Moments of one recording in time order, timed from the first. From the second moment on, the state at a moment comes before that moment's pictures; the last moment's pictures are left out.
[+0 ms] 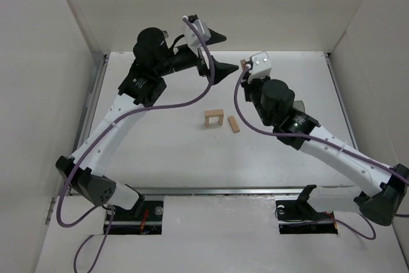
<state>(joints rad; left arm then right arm) -0.57 1.40 1.64 -0.02 0.70 0.07 0.80 1.20 1.18 -0.02 0.58 -0.14</state>
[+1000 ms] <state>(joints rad) -0.63 1.55 1.83 -0.45 0.65 0.04 0.99 1.13 1.15 -0.02 0.58 -0.14</state>
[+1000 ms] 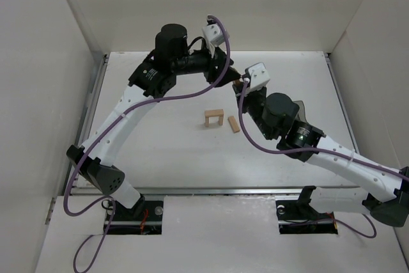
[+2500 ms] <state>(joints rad) -0.53 1.52 1.67 -0.47 0.75 0.17 1.00 1.13 1.16 -0.11 0.58 -0.06</state>
